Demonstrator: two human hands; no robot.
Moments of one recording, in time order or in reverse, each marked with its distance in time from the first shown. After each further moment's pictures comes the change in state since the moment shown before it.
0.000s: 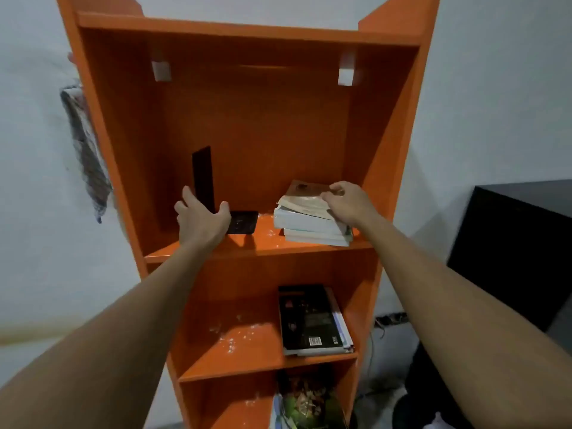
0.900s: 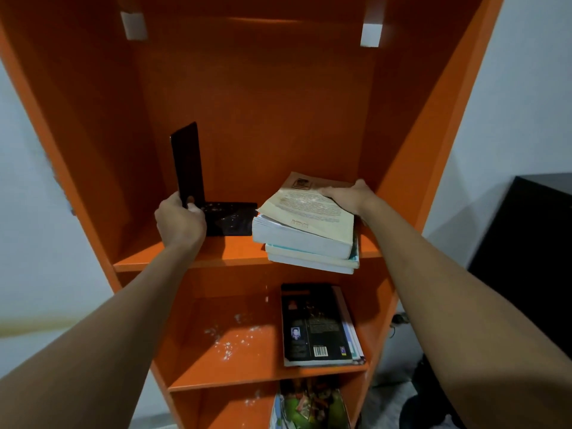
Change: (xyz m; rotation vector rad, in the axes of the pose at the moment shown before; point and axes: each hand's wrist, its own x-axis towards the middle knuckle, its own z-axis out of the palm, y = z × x) left_hand 0.058 -0.041 0.046 -0.061 0.242 -0.004; right_hand 0.063 0.010 0.021 0.140 -0.099 0.329
